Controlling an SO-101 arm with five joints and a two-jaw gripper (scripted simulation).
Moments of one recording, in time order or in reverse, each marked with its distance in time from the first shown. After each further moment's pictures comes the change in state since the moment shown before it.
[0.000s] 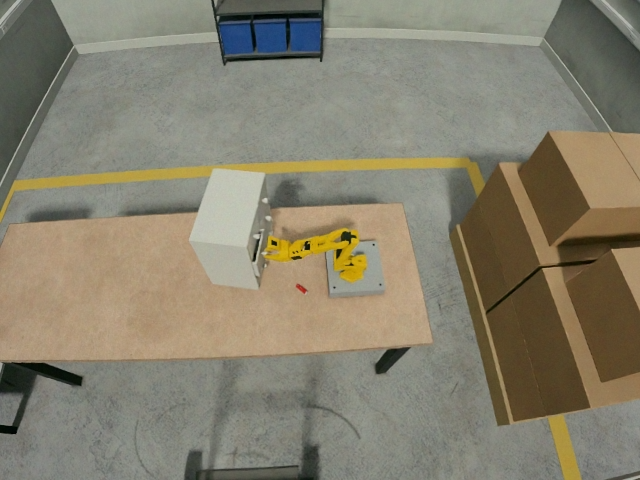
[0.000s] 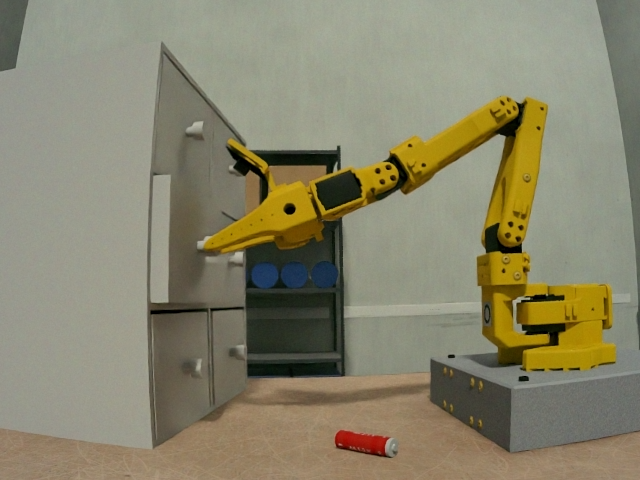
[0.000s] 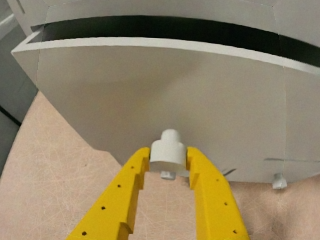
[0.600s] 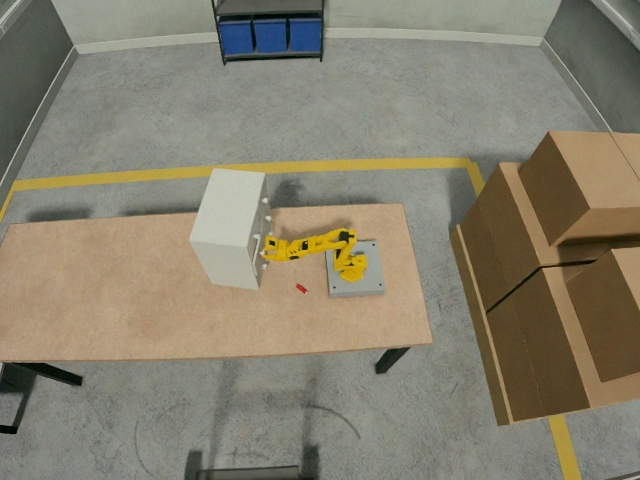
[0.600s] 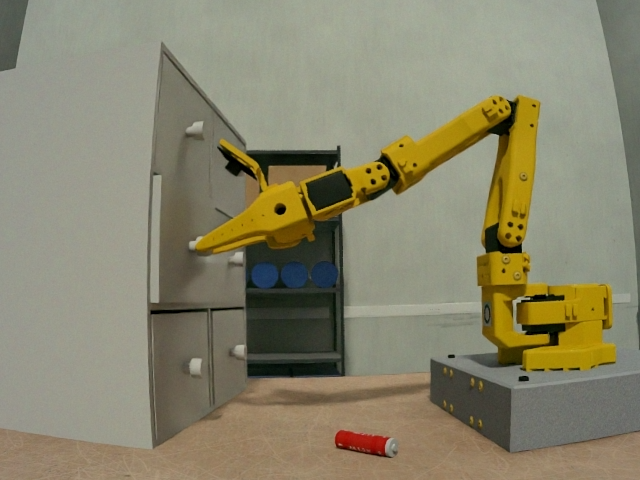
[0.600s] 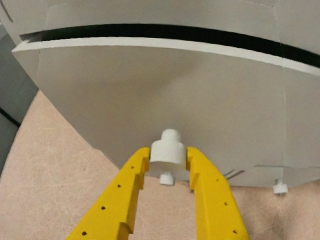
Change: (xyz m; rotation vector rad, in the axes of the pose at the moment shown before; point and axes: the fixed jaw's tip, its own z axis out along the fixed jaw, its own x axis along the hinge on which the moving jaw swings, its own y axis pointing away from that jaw) arm -0.003 0.000 0.007 0.002 0.001 0.001
